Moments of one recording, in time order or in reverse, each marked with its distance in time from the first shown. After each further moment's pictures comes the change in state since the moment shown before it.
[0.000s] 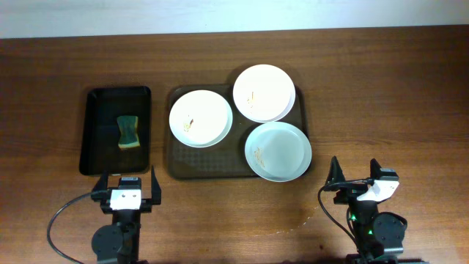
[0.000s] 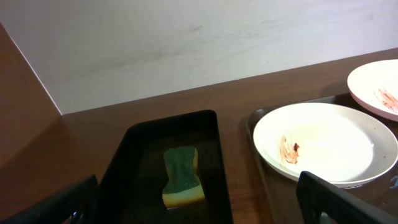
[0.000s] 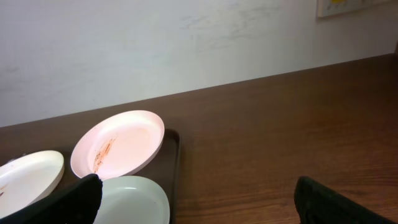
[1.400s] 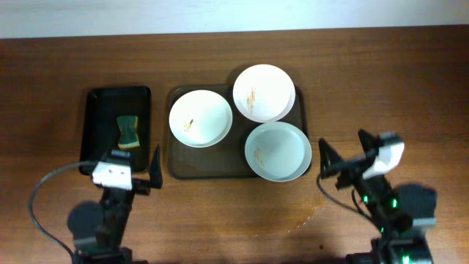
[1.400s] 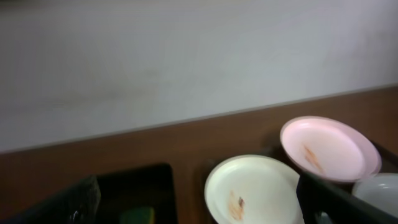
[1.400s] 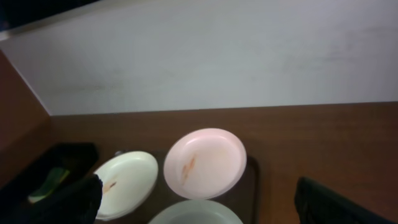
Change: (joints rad) left arm -0.001 0.423 0.361 0.064 0.210 -0.111; right arm 0.000 0.492 0.488 -0.049 -0.338 -0.001
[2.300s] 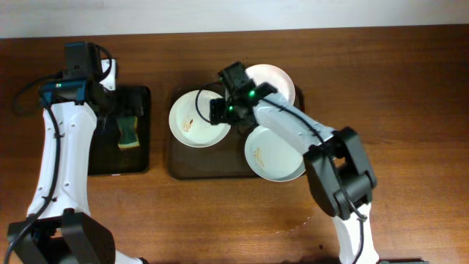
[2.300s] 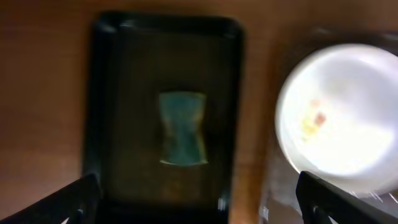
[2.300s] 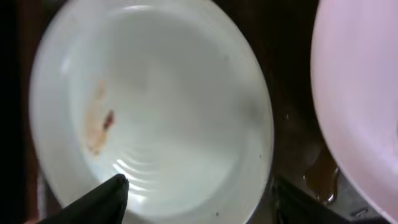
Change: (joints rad) left arm -0.003 1.248 1.194 -0.999 -0.312 -0.114; right arm 0.539 1.690 1.192 -0.476 0.136 0.326
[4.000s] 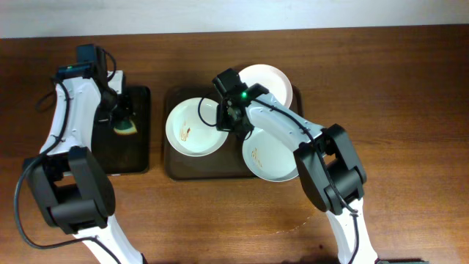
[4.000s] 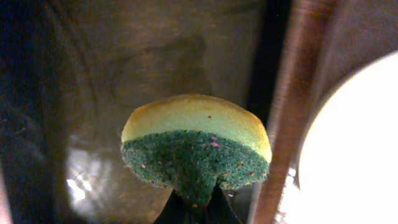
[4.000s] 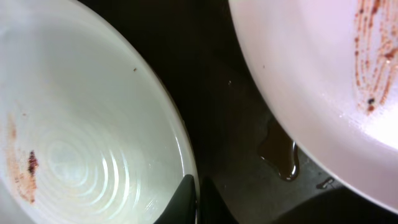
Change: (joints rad) left arm 0.048 0.335 0.135 -0.075 0.113 0.045; right arm 0.010 0.069 0.055 -0.127 0.063 0.091
